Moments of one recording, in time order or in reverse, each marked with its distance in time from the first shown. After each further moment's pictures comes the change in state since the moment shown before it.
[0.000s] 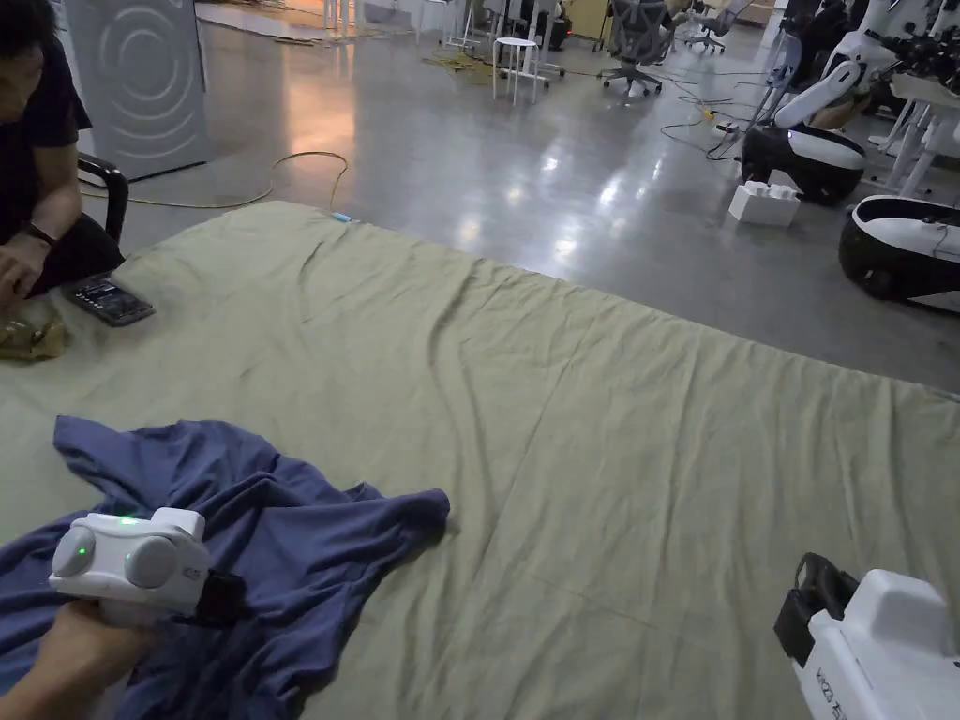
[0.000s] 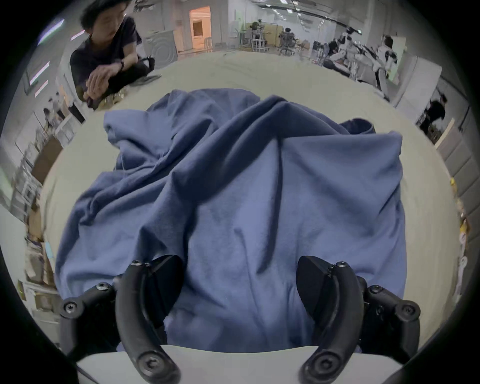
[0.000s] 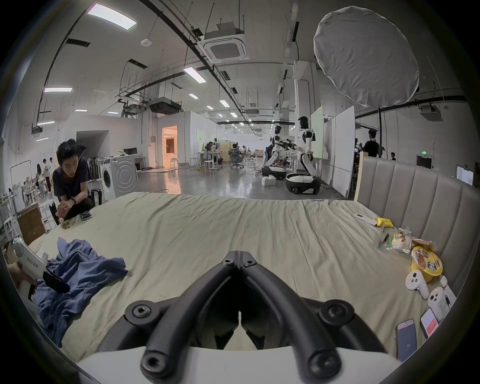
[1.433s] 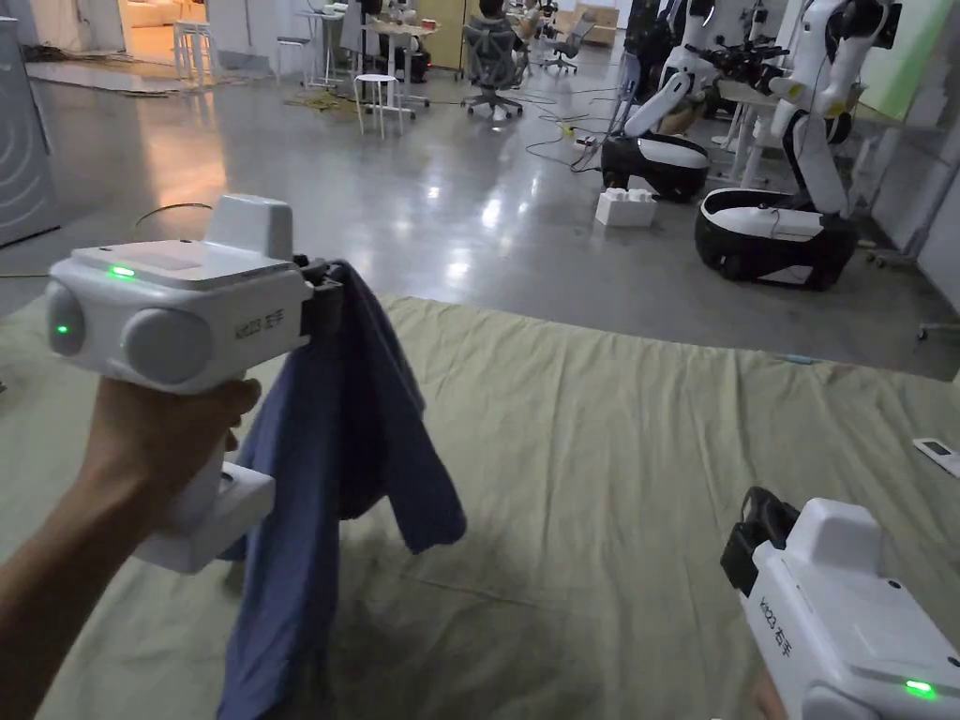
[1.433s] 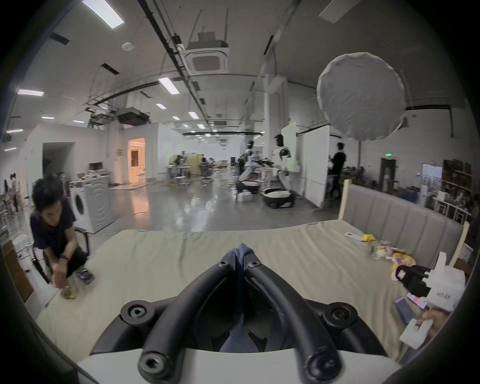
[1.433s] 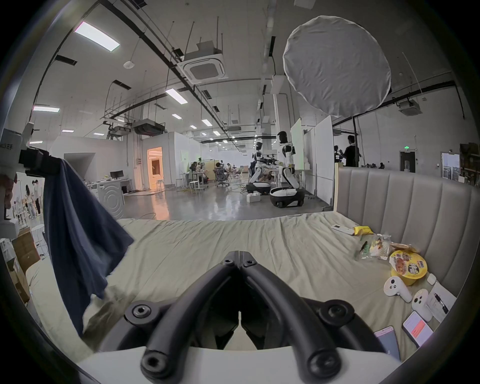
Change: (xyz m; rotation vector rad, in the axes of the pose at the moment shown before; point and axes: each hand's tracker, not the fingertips) left arm 0.173 0.128 0.306 0.852 -0.390 -0.212; right arm 0.061 0.034 0.055 0.113 -0.091 -0.083
